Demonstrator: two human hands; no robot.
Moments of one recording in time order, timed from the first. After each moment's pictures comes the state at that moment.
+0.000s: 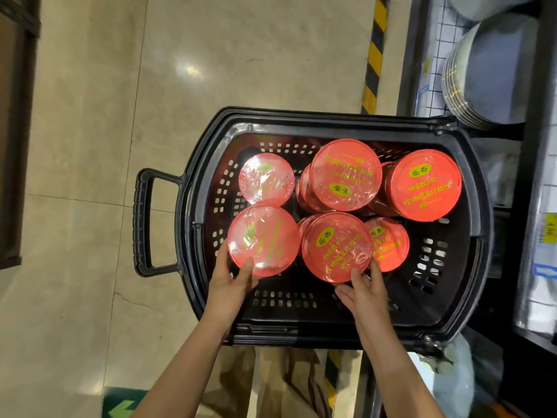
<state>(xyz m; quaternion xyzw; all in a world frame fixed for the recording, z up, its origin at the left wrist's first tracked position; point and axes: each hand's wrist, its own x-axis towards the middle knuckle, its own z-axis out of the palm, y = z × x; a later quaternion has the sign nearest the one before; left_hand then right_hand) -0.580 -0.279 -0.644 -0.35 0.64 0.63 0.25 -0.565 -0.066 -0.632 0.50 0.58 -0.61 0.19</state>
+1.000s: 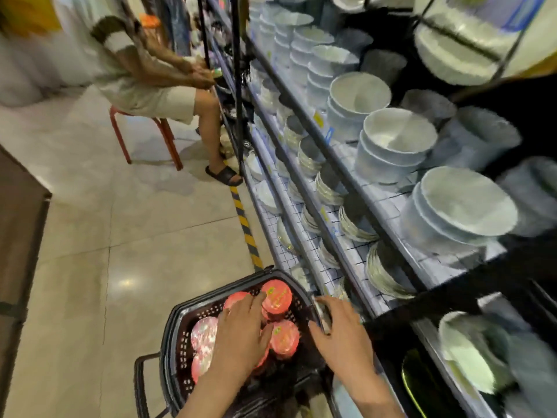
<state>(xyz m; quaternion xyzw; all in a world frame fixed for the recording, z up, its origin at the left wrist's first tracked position) -0.621 -0.165 -0.236 0.35 0.92 0.16 0.07 -0.524 -0.005 -0.215 0.31 0.91 -0.28 0.04</state>
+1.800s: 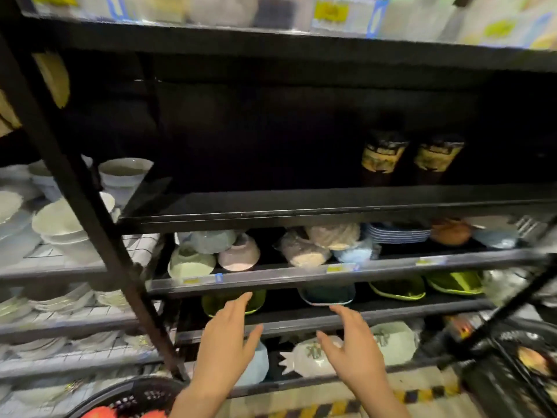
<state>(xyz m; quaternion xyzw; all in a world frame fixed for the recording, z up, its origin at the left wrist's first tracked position) -0.395 -0.117 -0.122 0.80 0.54 0.21 0.18 -0.193 -0.175 -0.131 0.79 0.53 -0.21 -0.23</state>
